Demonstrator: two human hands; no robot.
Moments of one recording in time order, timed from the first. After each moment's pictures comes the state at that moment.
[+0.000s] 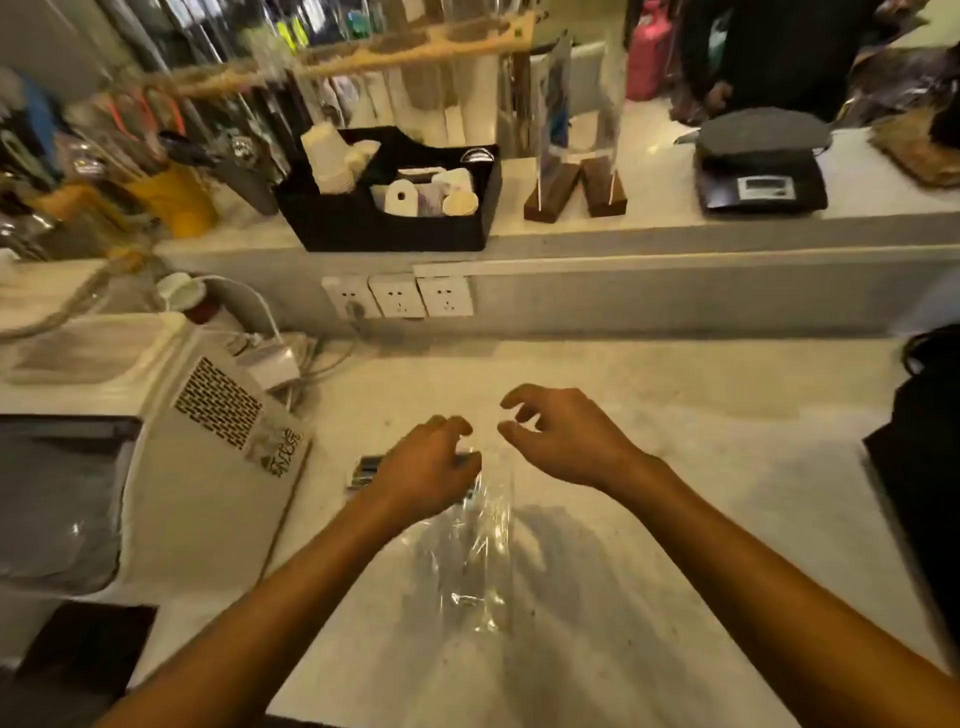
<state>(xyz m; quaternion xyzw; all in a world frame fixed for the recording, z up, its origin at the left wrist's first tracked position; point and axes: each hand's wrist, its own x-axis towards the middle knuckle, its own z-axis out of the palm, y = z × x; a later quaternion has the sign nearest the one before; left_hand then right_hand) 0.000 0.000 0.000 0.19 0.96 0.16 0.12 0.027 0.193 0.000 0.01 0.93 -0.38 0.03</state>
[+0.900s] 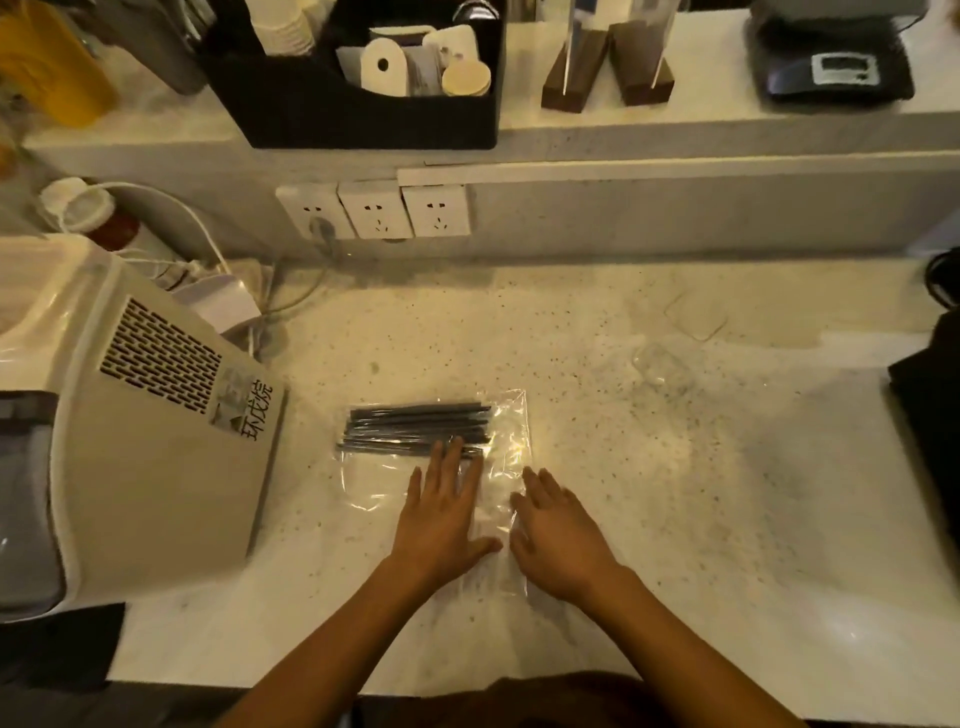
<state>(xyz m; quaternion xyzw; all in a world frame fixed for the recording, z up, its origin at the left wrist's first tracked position) 0.042 -0.062 -0.178 0.27 0.94 0.01 0.21 0.111 0.108 -0.154 0.01 0.95 -0.18 0.23</state>
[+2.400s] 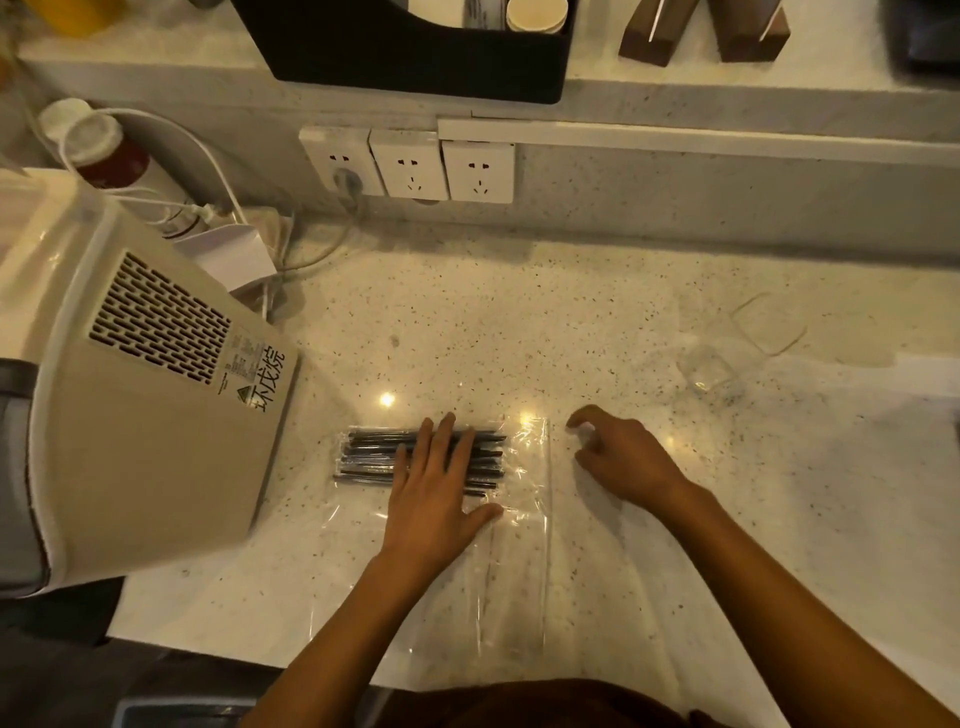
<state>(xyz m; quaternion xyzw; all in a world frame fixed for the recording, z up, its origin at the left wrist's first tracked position) 0.030 -0.075 -0.168 0.19 0.96 0.11 0.14 0.030 0.188 -0.158 0.10 0.91 -0.33 0.21</state>
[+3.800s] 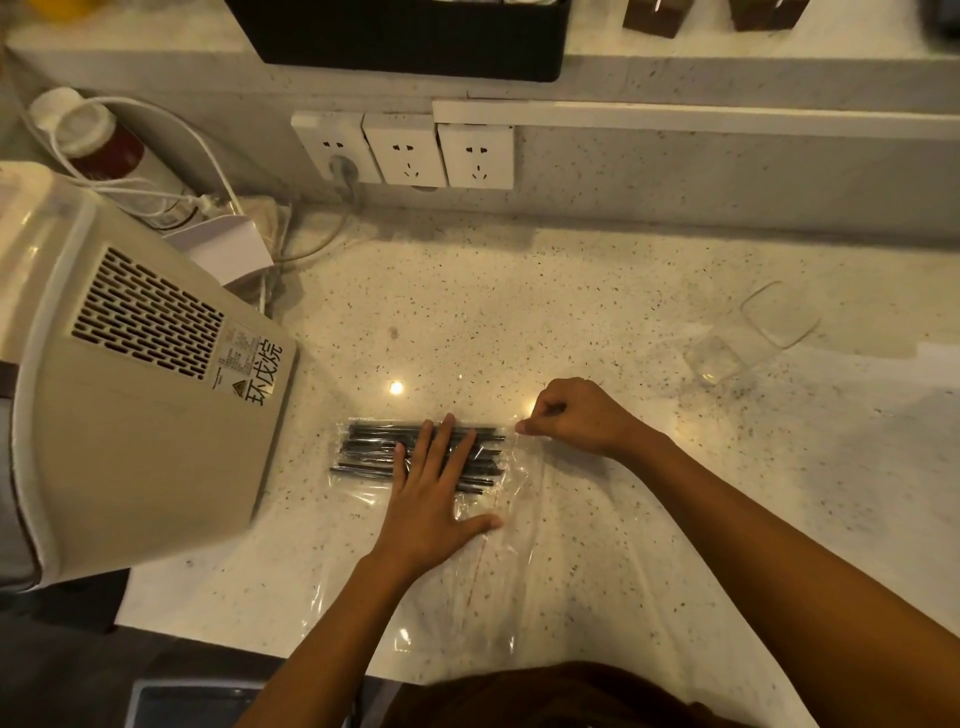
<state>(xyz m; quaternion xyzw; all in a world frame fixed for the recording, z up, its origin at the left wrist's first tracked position) 0.033 -0.090 -0.201 0.20 0.95 0.13 0.18 -0.025 0.172 -0.181 0.02 0.86 -0.46 0.21</state>
